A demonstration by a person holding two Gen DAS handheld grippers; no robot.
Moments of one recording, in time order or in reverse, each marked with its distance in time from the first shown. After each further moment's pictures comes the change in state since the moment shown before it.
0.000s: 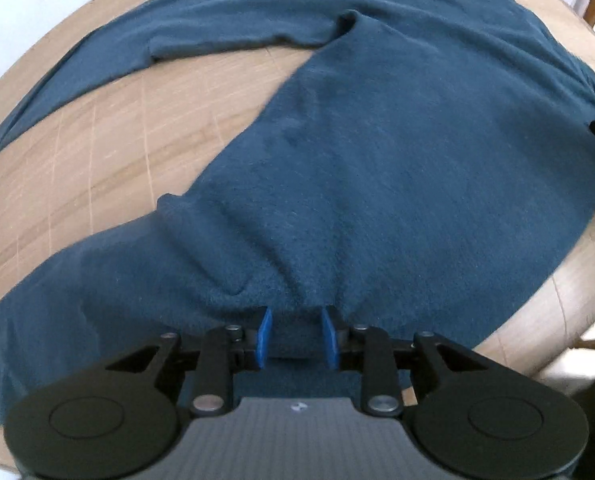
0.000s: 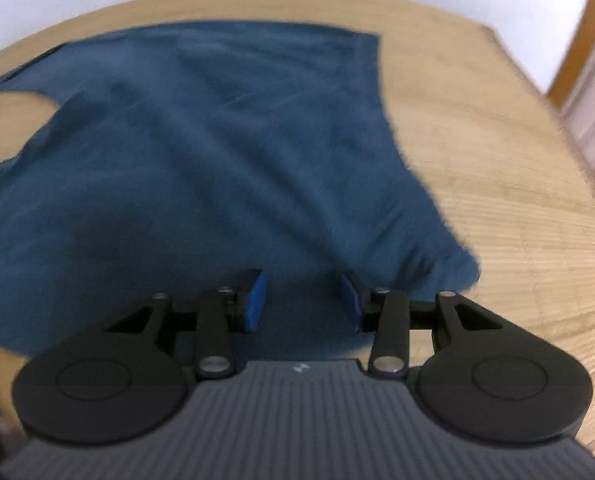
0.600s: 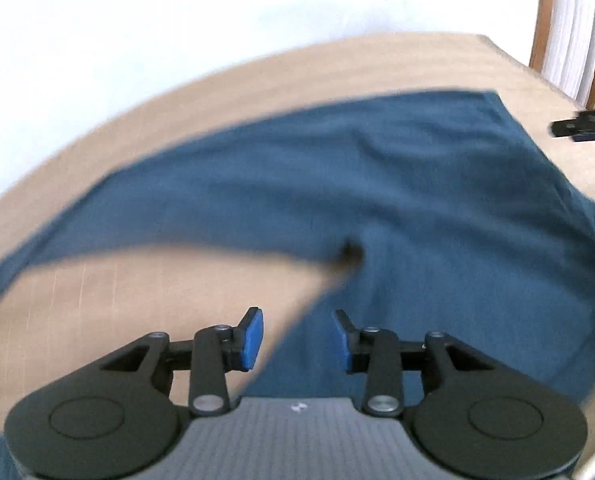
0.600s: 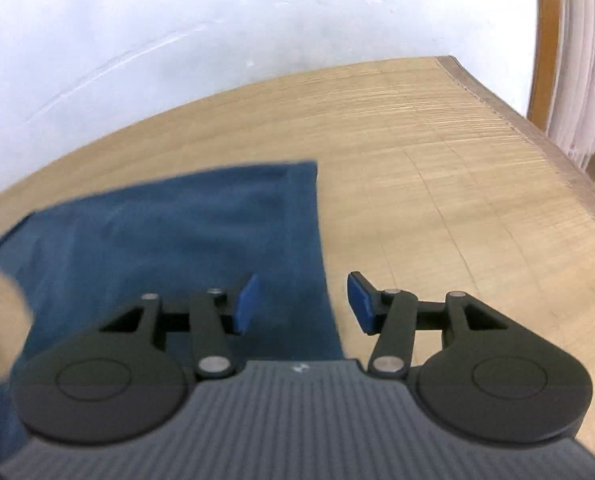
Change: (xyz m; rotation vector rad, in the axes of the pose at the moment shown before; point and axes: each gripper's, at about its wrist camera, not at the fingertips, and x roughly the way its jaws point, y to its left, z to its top) left arm -0.038 -0.014 0.114 -0.029 -0.356 0.094; right arm 0.053 -0.104 0.144 0.293 -0.227 0.045
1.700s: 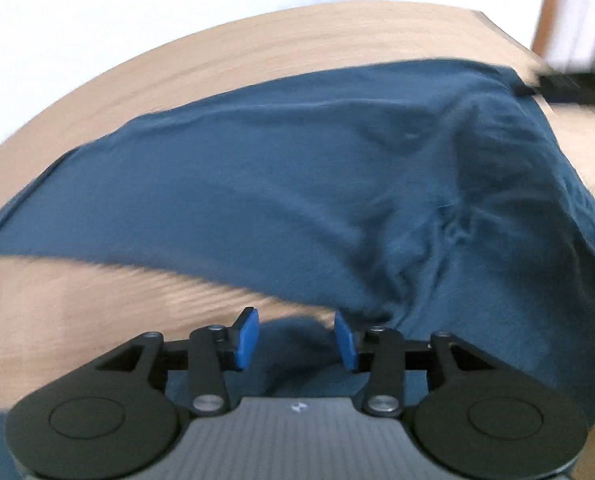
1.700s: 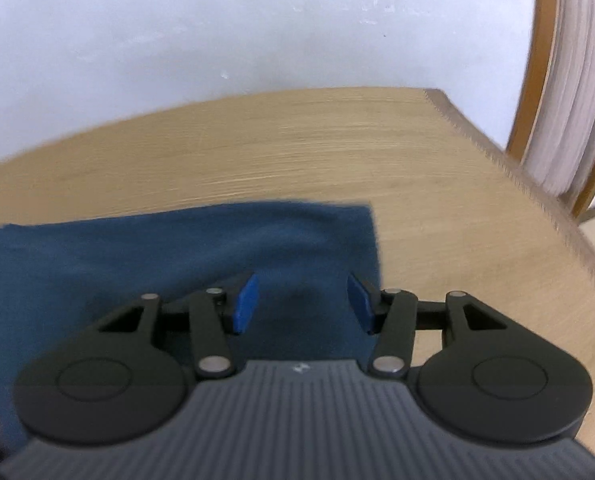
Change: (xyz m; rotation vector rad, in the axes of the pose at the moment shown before) left arm 0.018 -0.064 -0.008 -0.102 0.120 -0.029; right arm 0.060 0.042 0.020 -0.067 -0.073 -0.121
